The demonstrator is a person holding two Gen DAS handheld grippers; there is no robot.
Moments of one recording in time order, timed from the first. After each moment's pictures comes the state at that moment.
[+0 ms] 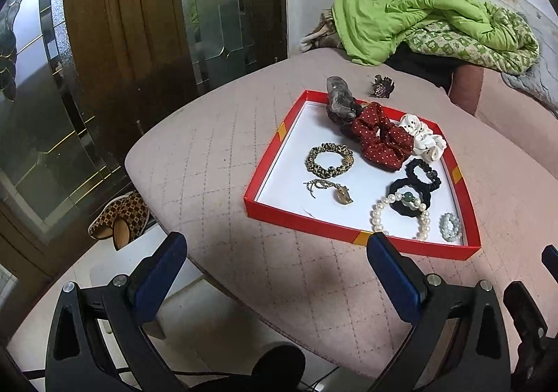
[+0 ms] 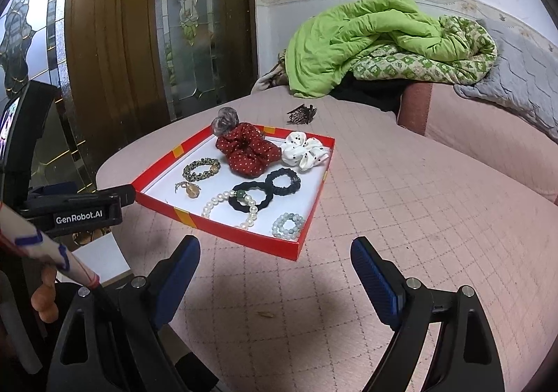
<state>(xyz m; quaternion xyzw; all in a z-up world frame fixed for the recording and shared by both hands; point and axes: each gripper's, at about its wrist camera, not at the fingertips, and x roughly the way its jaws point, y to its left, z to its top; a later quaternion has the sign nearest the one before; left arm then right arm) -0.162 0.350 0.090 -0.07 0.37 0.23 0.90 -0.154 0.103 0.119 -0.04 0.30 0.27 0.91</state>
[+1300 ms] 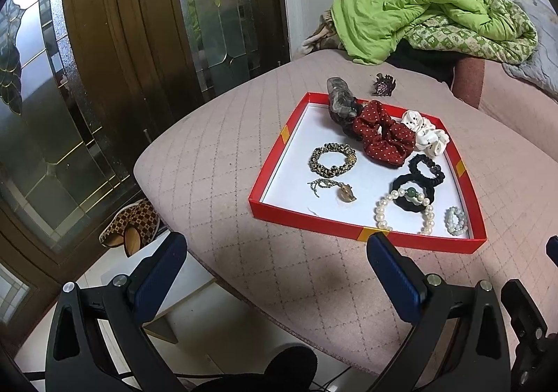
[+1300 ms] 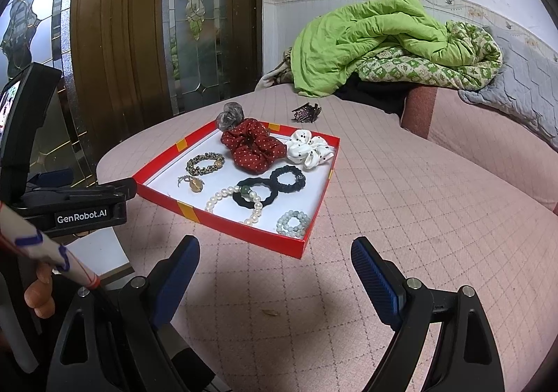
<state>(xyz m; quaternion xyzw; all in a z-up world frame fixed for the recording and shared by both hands) -0.165 0.342 0.091 -0.04 0.36 0.24 0.90 -0.157 0.107 0.117 -0.06 0.30 0.27 0.91</state>
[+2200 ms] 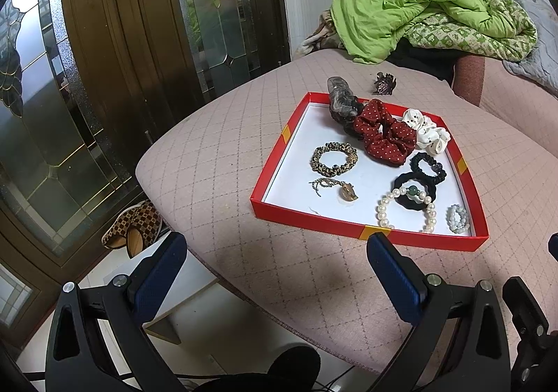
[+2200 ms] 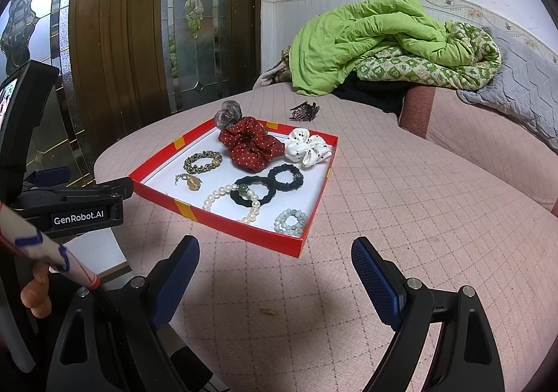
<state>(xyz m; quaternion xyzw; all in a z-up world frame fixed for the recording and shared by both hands) -0.165 0.341 0.091 -0.04 0.36 0.25 0.90 -0.157 0.105 0.117 -0.06 0.30 0.27 0.91</state>
